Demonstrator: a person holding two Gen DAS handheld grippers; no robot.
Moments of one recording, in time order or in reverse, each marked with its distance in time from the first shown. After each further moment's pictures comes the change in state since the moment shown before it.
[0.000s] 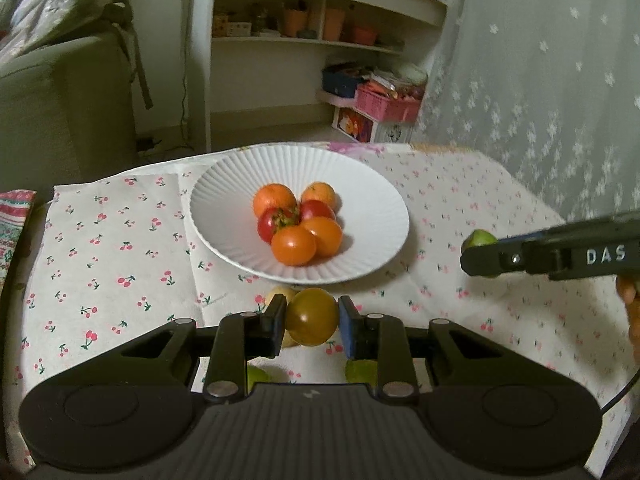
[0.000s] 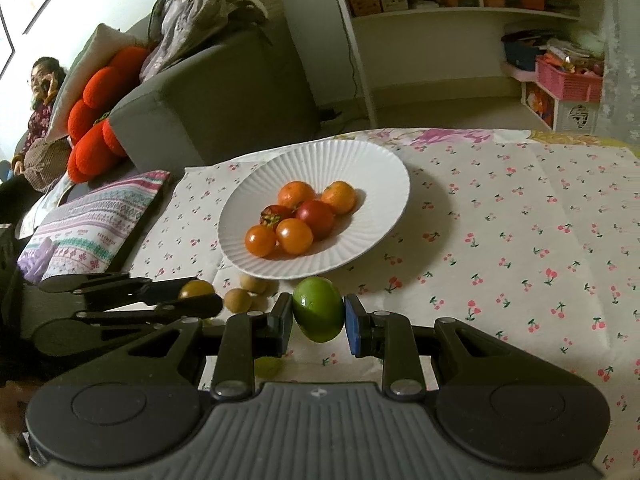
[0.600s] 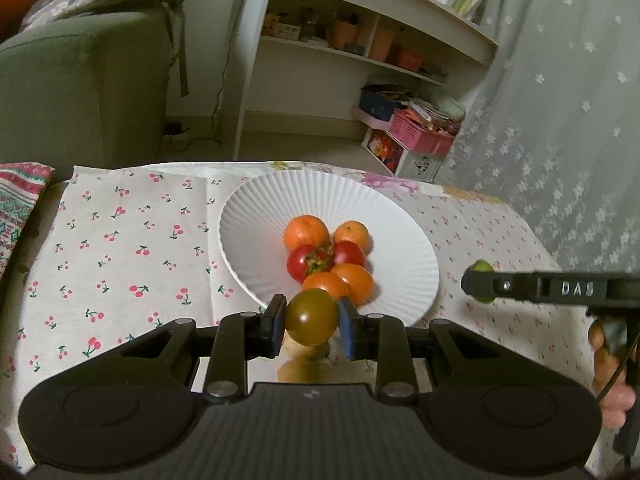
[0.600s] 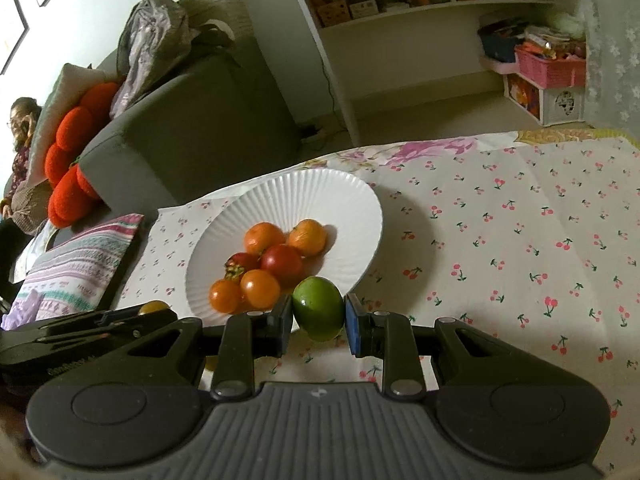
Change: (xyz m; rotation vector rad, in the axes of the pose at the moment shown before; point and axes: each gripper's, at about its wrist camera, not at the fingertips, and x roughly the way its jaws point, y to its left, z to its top) left arm 0.012 0.026 0.026 -0.175 -0.022 0.021; right arm 0.027 -0.029 0.025 0.095 -0.036 -0.001
